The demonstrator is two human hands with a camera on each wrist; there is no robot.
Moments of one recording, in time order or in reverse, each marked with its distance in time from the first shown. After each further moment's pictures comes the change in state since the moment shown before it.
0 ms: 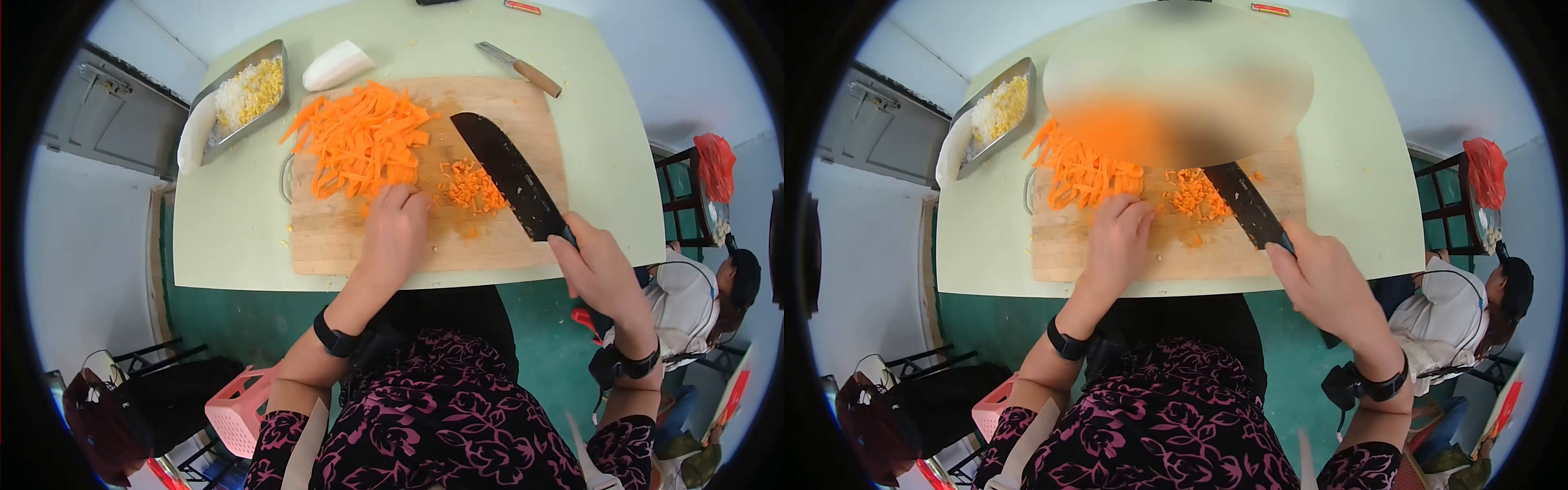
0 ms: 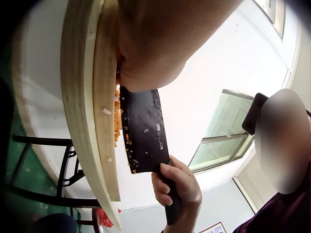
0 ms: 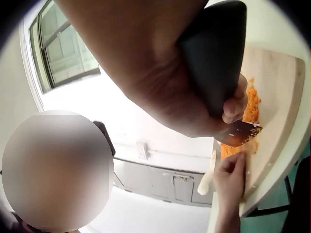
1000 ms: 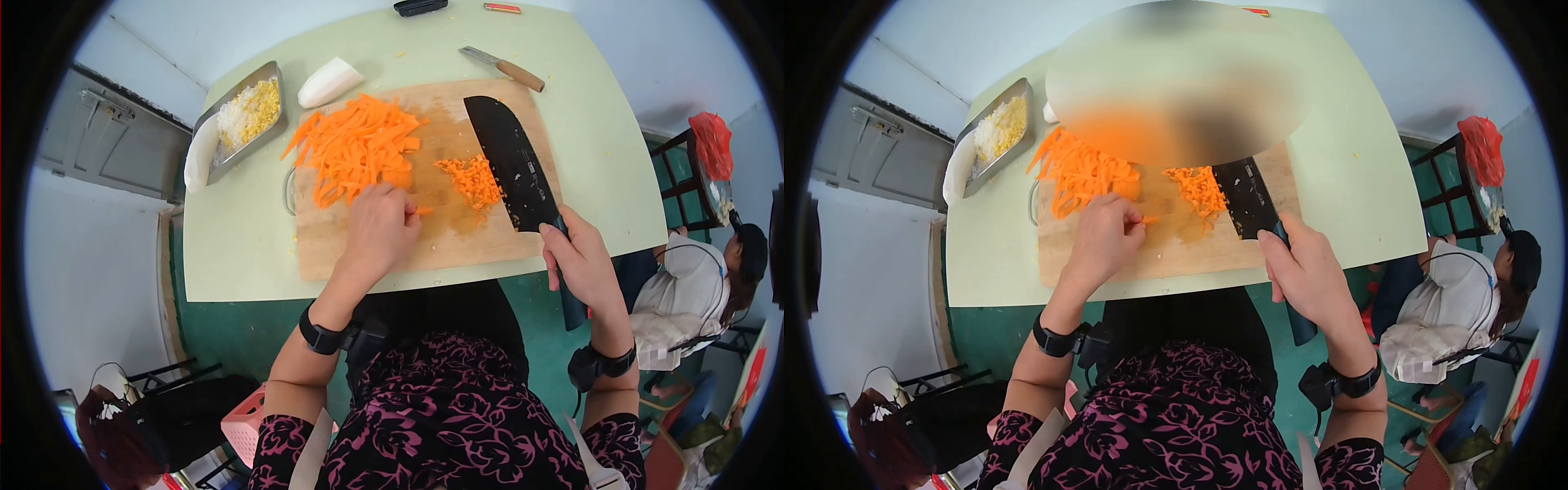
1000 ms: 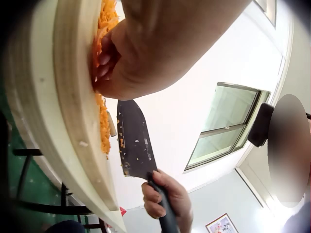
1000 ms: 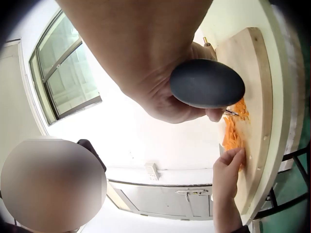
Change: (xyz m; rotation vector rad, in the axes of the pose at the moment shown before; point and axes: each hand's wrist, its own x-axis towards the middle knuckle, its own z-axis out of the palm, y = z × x) left_hand 0.014 -0.012 -0.020 0.001 -0.295 -0.137; right_hand -0.001 0.025 0.032 0.424 0.170 0.045
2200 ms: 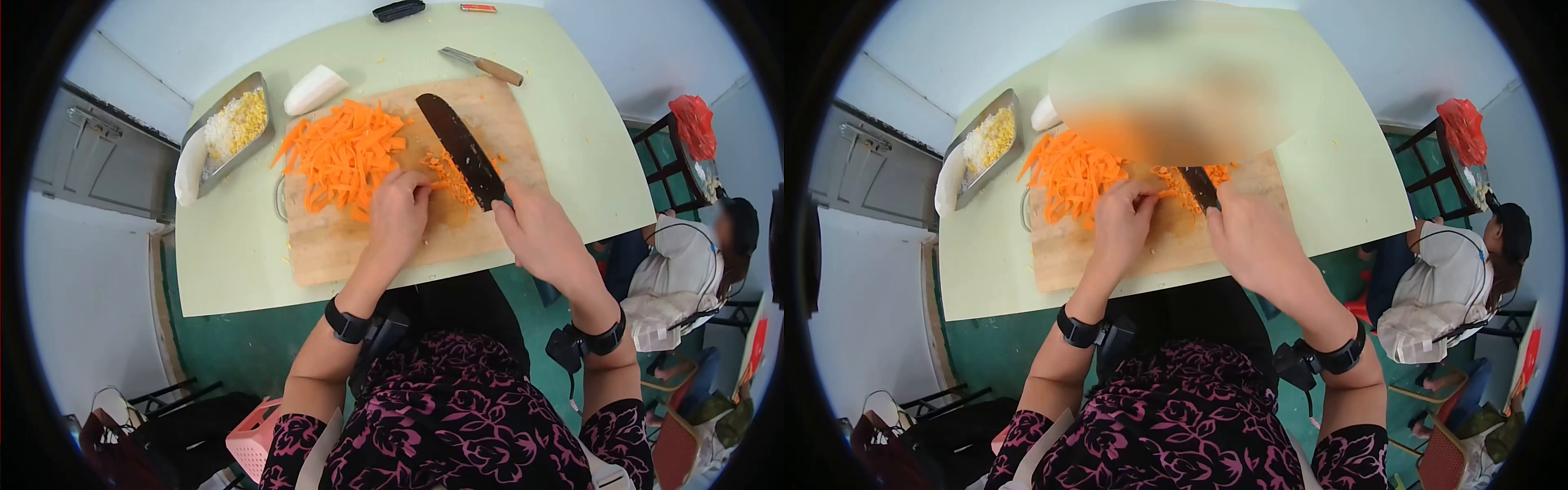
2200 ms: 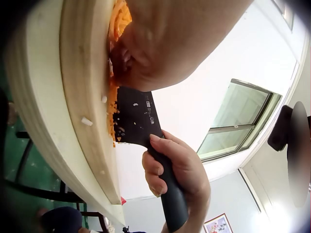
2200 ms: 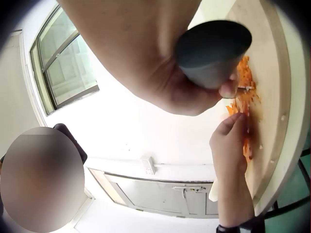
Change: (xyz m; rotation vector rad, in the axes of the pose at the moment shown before) left_hand 0.014 0.015 0.035 -0.233 0.248 0.011; right_hand 0.013 -0.034 0.034 -0.491 0.065 -0.143
